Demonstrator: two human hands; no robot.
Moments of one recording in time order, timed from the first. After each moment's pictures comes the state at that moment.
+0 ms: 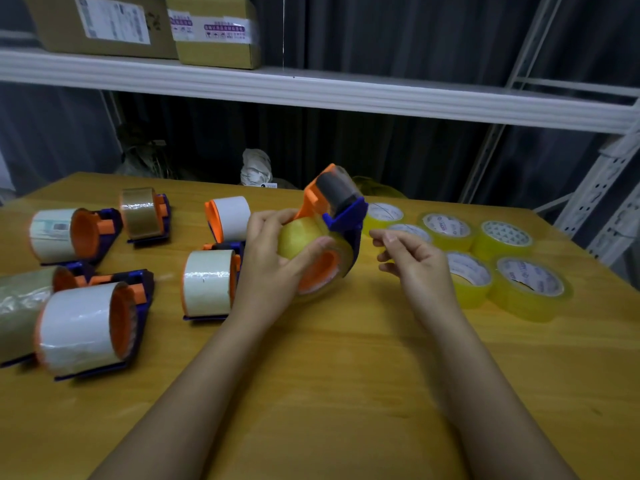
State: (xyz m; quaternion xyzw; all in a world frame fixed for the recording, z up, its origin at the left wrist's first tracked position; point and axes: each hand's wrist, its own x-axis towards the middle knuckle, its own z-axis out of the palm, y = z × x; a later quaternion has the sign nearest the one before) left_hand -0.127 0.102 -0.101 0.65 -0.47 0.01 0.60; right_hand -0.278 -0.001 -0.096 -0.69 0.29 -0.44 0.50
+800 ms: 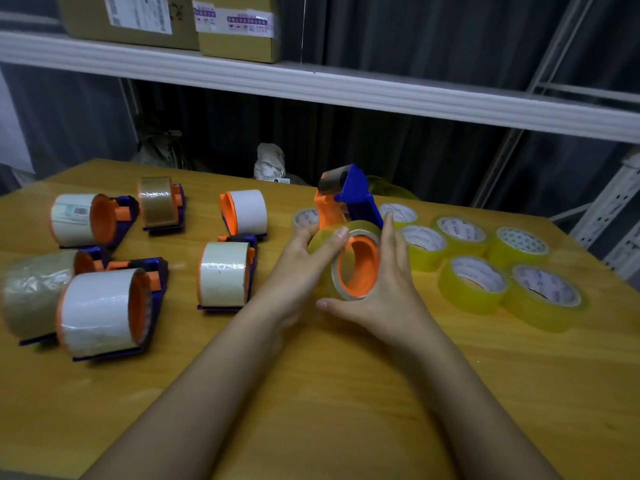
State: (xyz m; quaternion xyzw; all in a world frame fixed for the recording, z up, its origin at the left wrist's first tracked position) left_hand -0.138 0.098 -0.097 0.60 -0.36 -0.31 0.64; right_hand -0.260 0.027 -0.108 -0.87 0.31 -0.25 0.30
